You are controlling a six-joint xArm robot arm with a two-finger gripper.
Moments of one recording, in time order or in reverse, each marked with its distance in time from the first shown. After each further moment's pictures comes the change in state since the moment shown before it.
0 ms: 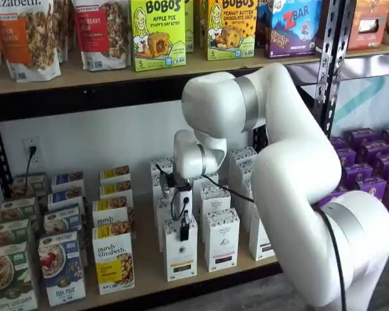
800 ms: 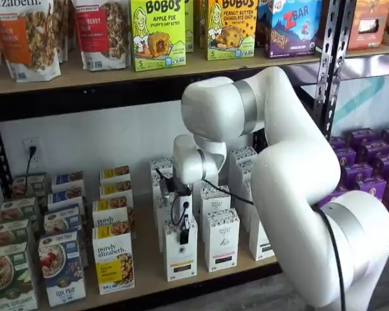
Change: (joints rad) arm 0.004 0.025 -0.003 -0.016 -0.030 0.015
